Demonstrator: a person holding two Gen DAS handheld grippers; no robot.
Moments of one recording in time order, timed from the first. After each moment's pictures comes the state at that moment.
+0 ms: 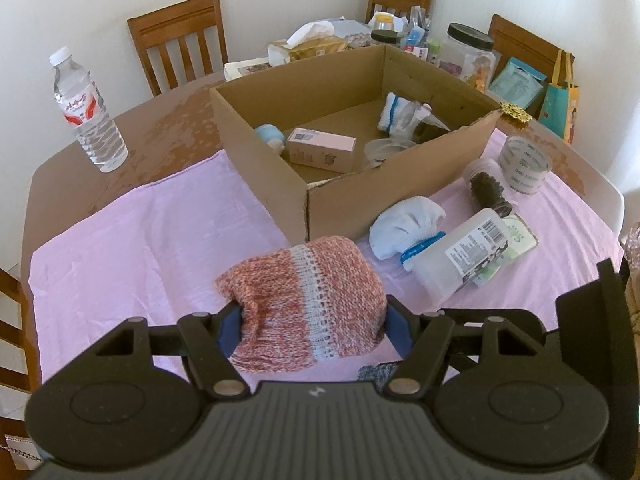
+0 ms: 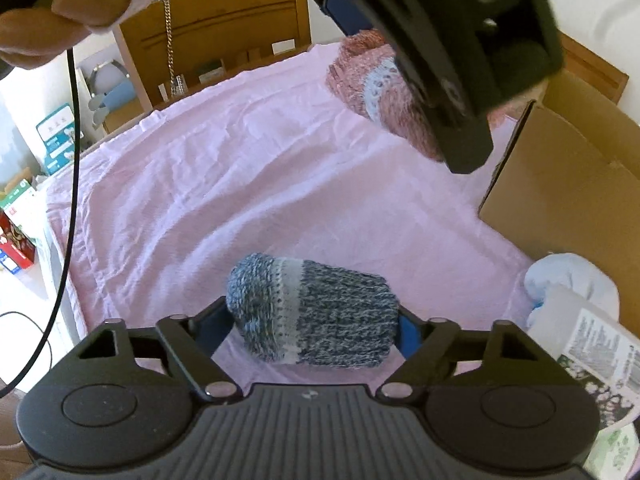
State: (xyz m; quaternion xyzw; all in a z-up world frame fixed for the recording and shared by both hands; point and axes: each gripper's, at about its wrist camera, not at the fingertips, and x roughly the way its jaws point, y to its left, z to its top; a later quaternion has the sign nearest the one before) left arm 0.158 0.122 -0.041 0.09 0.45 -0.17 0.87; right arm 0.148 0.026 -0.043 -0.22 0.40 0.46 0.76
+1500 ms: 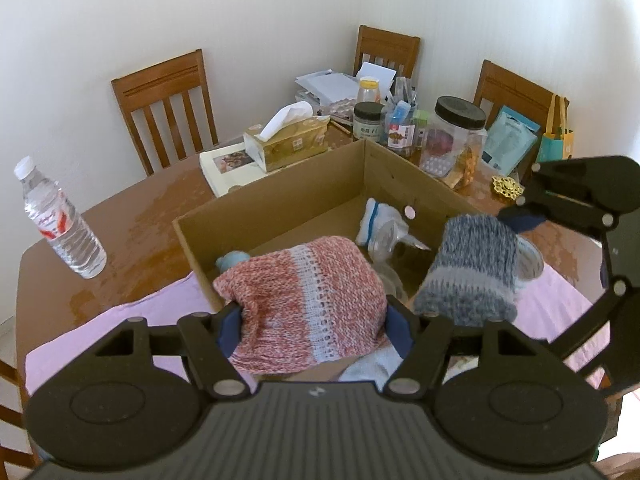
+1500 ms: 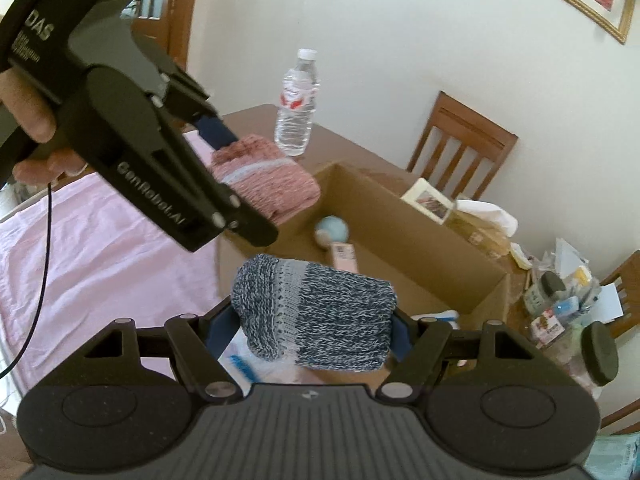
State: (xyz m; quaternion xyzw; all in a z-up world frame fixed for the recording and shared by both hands) left arm 0.234 0.054 0.017 0.09 0.39 -0.19 0.90; right arm 0.258 -0.087 0.101 -0.26 0.29 0.37 0.84
